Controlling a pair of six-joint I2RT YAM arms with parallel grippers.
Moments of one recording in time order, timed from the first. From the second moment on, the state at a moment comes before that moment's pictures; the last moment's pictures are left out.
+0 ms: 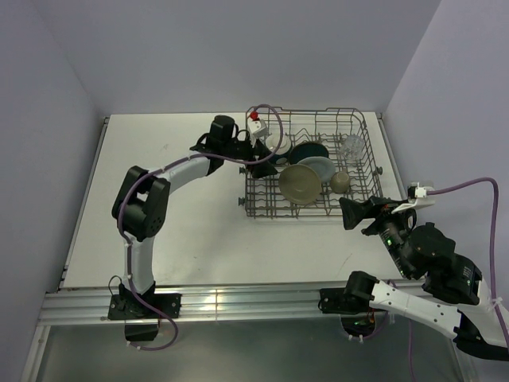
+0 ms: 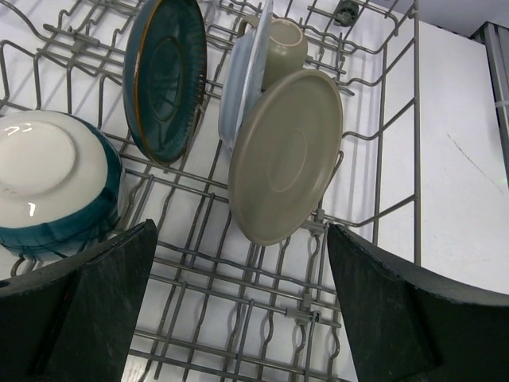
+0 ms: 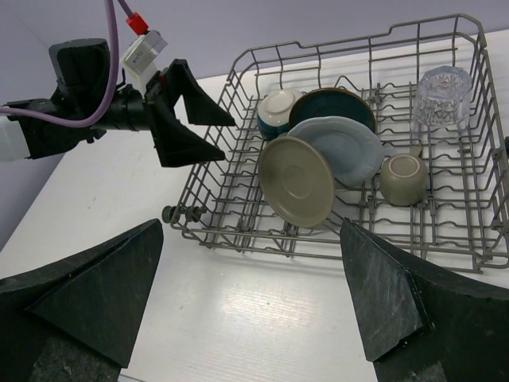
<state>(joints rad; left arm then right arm) -0.53 2.03 1.49 0.13 0.85 0.11 1.06 0.32 0.96 -0.78 0.82 0.43</state>
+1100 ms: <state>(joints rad) -0.61 2.23 1.70 -0.03 0.87 0.17 1.06 0.30 0.96 -0.77 0.82 0.42</state>
